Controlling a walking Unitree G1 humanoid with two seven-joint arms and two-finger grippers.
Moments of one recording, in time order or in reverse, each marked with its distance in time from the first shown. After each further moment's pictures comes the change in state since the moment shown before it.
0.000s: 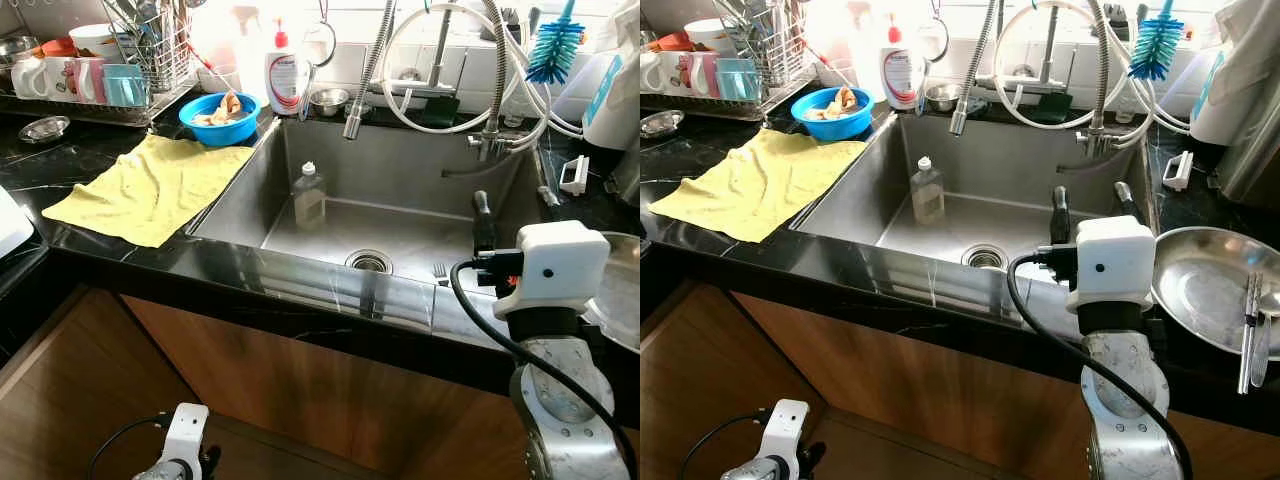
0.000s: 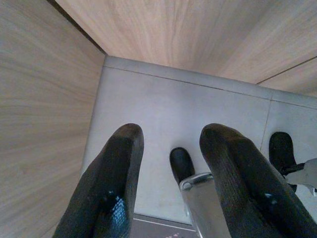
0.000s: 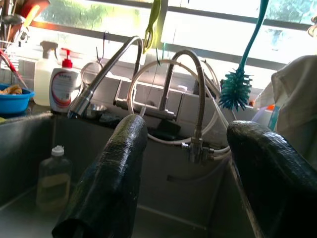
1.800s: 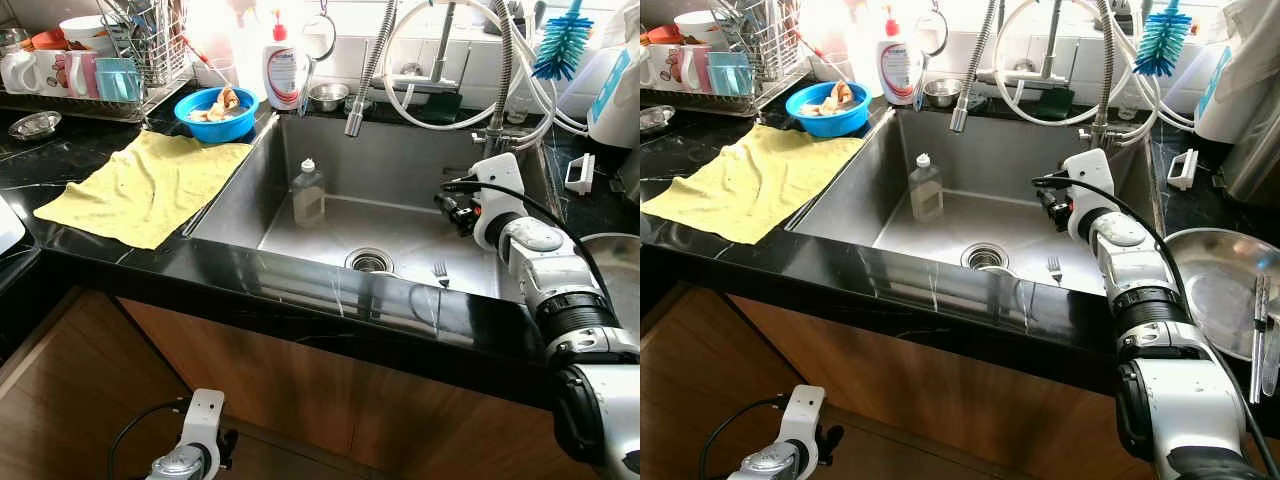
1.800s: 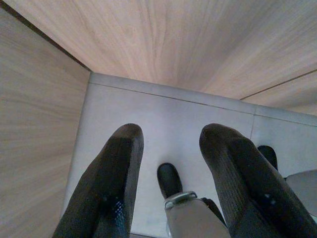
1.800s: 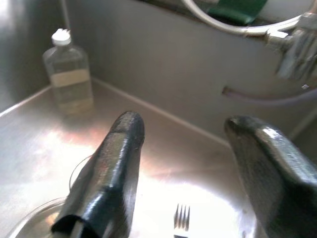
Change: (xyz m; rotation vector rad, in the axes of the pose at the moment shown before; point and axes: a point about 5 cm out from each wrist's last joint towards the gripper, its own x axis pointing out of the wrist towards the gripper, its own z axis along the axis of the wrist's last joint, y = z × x) left arm 0.007 -0.021 0.021 -0.017 -0.053 -0.032; right arm 0.146 -0.023 -0.089 0.064 0.469 0.320
